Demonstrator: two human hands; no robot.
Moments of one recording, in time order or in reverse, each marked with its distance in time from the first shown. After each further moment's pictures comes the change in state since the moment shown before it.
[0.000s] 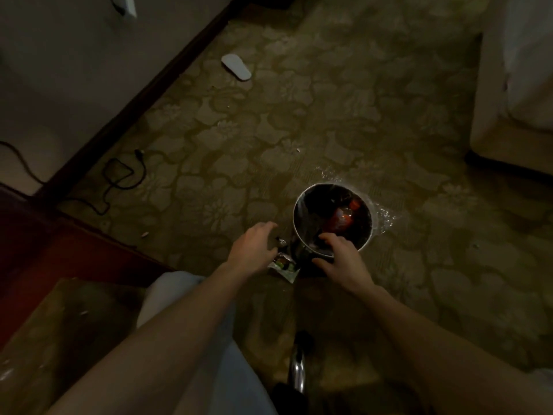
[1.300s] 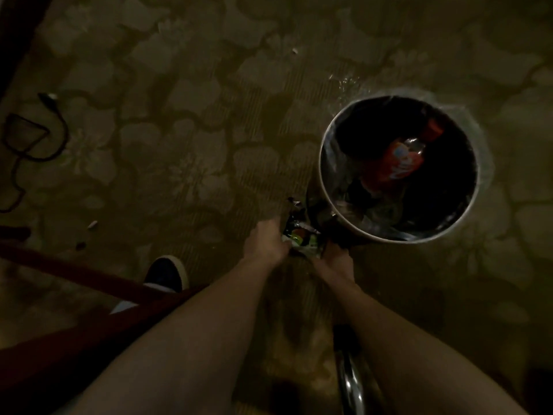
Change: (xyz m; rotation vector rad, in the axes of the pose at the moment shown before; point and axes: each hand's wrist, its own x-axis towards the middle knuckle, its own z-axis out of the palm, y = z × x) left_hand 0.147 -0.133 0.167 -0.002 -0.242 -0.245; right_hand 0.109 0.100 0.253 0.101 -0.148 0.627
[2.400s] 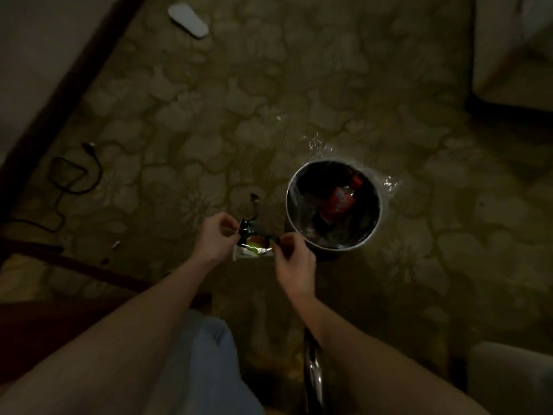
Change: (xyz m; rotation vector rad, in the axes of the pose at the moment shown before) left_hand -0.115 0.026 -0.143 -0.422 0.199 0.075; right_hand -0.163 -0.098 -0.110 0.556 0.209 -0.266
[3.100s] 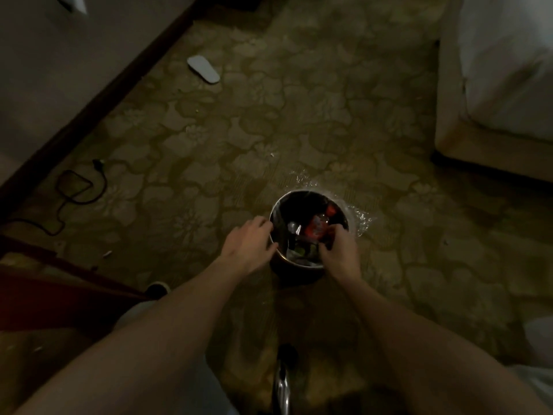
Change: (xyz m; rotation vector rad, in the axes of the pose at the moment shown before) left_hand -0.054 0.101 0.044 0.720 -0.031 0.434; right_hand 0.050 0.008 -0.141 -0.467 0.158 -0.240
